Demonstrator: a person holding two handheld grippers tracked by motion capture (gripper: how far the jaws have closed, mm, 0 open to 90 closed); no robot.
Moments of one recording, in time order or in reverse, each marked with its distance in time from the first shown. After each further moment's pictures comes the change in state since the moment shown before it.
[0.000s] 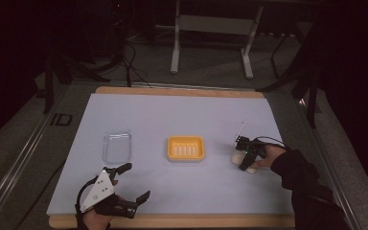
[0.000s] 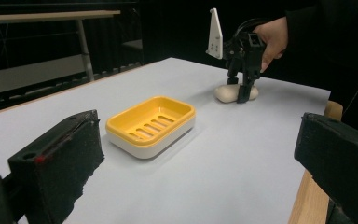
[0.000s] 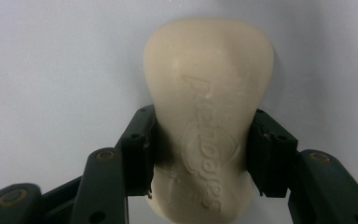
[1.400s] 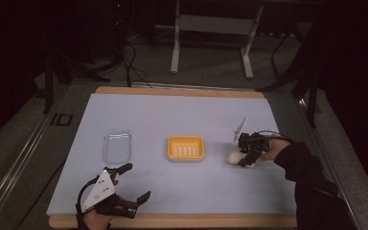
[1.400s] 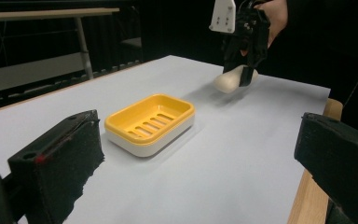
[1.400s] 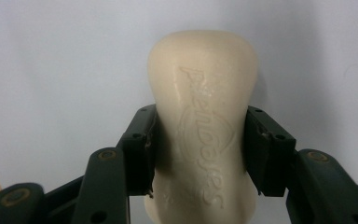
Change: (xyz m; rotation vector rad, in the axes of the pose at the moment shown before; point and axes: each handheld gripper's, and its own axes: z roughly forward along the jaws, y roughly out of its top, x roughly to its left) left arm 0.000 0.000 0.001 0.011 -0.004 0.003; right arm 0.008 0.002 -0.036 -0.124 0.024 -0.290
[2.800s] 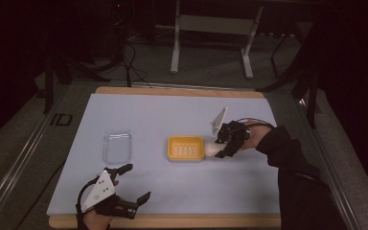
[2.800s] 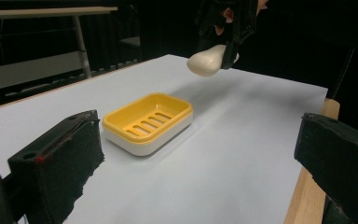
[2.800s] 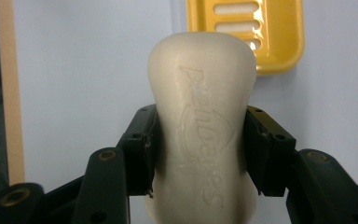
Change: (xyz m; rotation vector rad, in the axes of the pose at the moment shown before) left arm 0.000 -0.001 0.000 0.000 -0.007 -0.009; right arm 0.023 0.076 -0.039 -0.138 0.020 -0.271
